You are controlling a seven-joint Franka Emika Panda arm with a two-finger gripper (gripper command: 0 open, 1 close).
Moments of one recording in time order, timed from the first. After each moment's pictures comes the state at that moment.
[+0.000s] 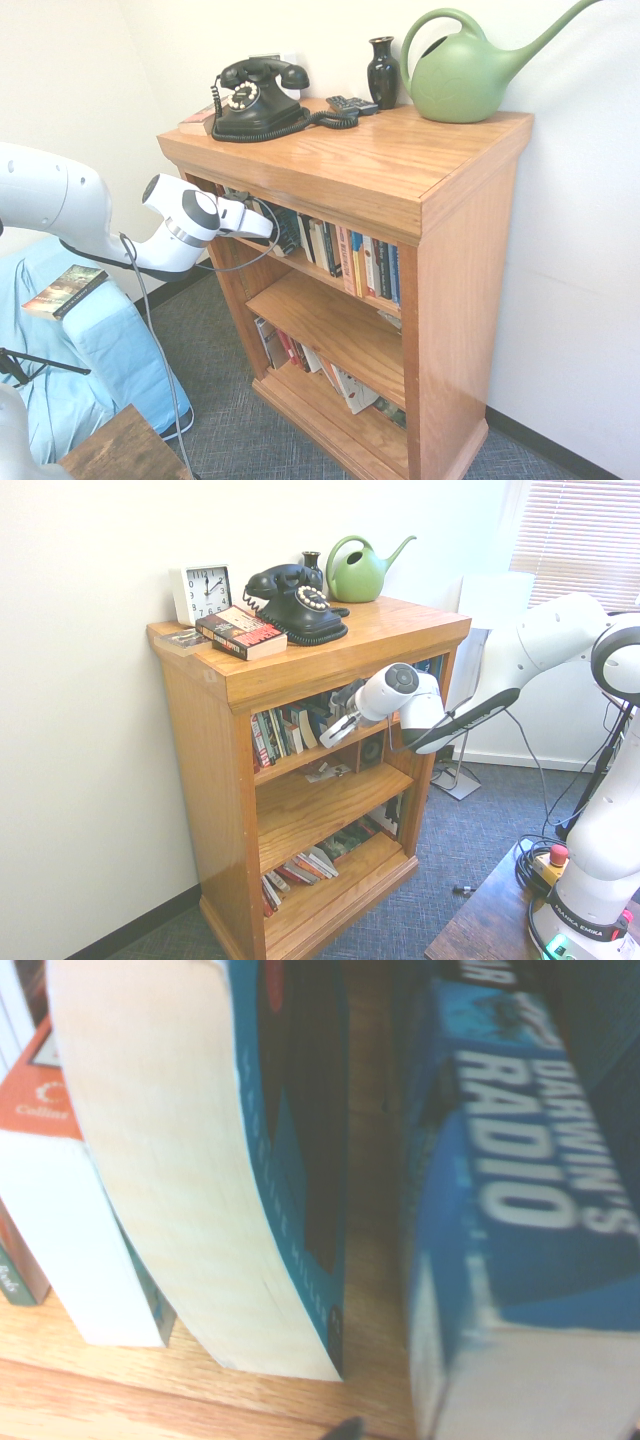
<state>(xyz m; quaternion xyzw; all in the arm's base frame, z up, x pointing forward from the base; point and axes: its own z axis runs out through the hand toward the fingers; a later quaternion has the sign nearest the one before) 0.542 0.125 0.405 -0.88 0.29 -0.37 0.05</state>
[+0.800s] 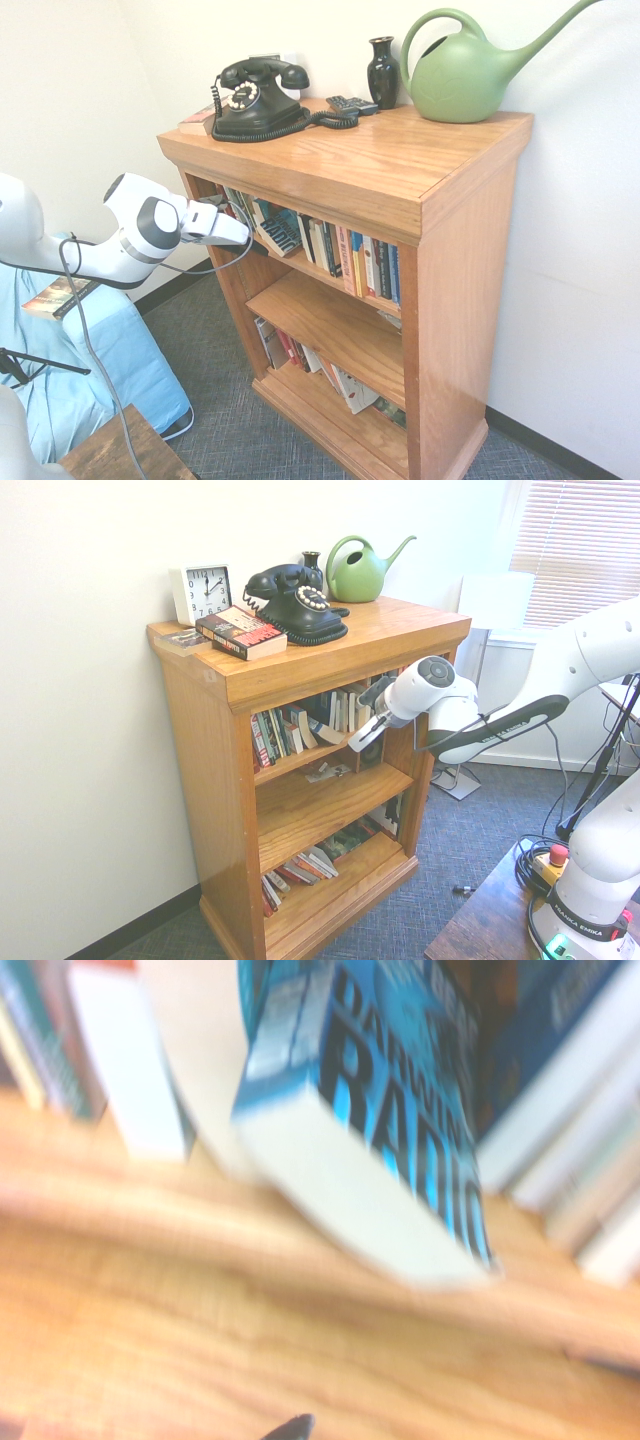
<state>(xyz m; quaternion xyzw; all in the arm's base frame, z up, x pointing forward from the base) 0.453 0.116 0.441 -0.90 0.28 -0.34 0.02</state>
